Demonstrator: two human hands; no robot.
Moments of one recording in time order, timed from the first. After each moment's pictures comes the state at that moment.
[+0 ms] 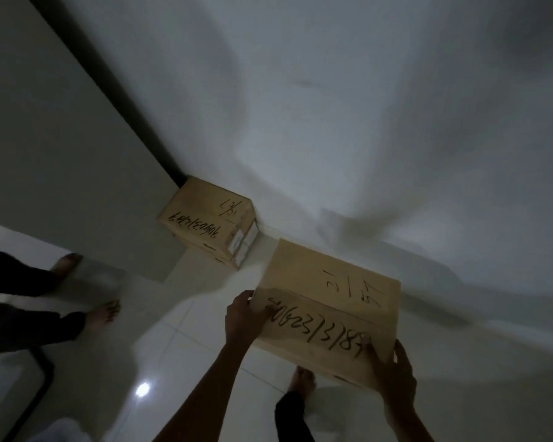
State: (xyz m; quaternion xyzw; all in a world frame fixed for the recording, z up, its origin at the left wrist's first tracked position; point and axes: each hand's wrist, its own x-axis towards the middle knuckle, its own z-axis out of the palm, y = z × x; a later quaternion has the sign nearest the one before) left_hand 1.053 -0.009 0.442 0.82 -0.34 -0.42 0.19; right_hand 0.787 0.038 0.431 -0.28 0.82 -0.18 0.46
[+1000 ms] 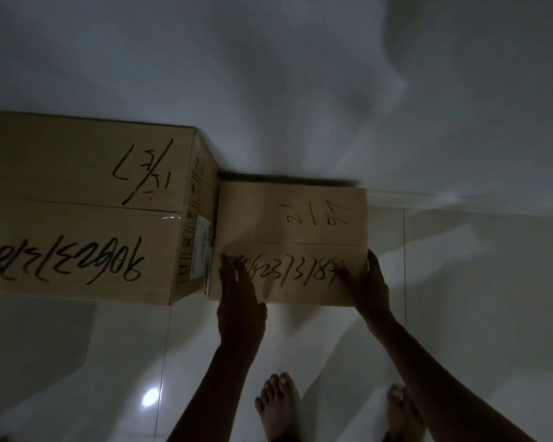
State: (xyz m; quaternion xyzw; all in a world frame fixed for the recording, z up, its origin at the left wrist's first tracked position) left_hand 1.222 -0.191 -0.015 0.71 -0.62 -0.32 -0.01; right_hand 1.000 -0.170 -0.047 -0.26 0.82 -0.23 0.45
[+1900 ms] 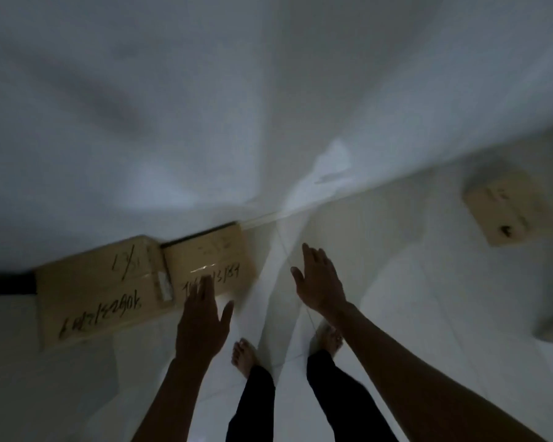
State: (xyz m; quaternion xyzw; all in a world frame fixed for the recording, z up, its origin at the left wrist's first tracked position) left_hand 1.158 -0.136 0.399 0.54 -0.77 -0.33 -0.08; right_hand 0.928 -0.065 0.389 -0.40 0.86 -0.08 0.30
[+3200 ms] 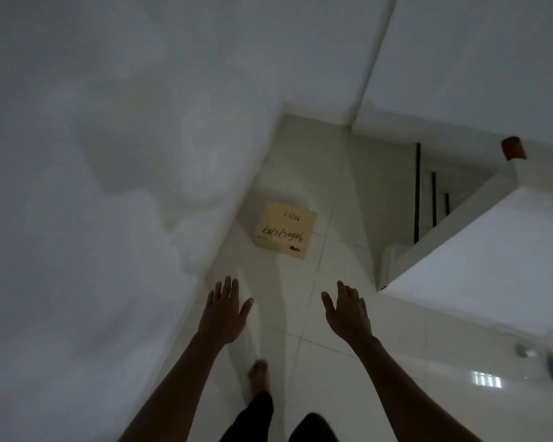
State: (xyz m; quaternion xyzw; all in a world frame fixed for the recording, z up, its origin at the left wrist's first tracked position) left_hand 0.423 0.104 0.556 0.03 -0.96 -0.16 -0.21; right_hand 0.409 0.380 0.544 0.09 0.95 -0.22 0.19
